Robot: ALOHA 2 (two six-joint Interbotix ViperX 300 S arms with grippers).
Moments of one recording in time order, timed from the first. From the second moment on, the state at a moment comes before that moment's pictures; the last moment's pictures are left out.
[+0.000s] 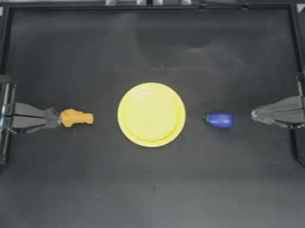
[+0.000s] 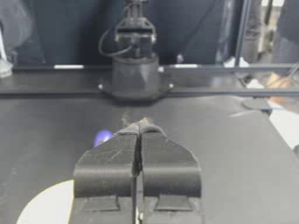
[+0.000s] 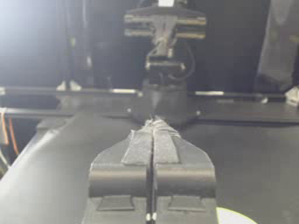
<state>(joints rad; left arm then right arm) 0.00 -0.96 1.19 0.00 -0.29 0.00 0.00 -0.96 1.19 0.00 -0.29 0.00</state>
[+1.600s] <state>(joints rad) 0.25 -0.85 0.99 0.02 0.46 0.04 -0.02 -0.97 1.18 -0.03 -0.20 0.00</state>
